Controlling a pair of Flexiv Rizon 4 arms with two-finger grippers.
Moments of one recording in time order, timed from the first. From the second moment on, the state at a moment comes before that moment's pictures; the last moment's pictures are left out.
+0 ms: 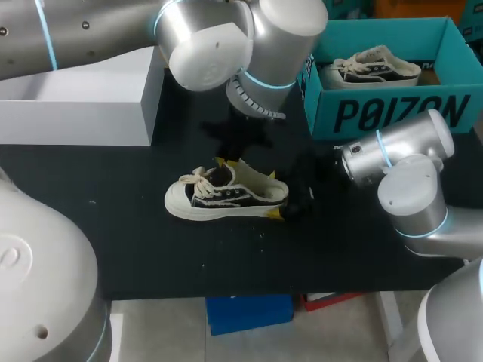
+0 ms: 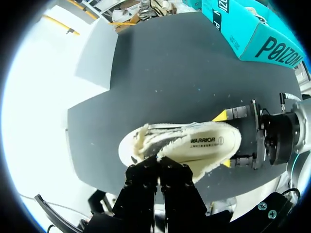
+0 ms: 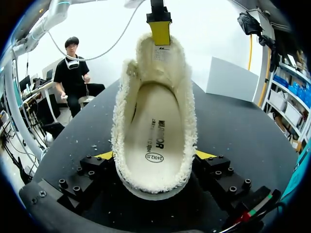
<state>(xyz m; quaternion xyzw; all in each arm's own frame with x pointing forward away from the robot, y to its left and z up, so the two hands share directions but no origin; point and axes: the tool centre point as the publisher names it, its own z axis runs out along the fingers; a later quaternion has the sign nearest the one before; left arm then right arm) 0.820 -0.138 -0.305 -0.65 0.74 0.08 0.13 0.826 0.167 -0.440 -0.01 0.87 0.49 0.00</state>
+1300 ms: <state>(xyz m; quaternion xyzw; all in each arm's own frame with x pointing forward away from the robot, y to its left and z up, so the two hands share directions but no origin) 0.776 -0.049 -0.330 -0.70 0.70 0.12 0.12 0.826 0.170 -0.439 -0.01 0.87 0.48 0.00</state>
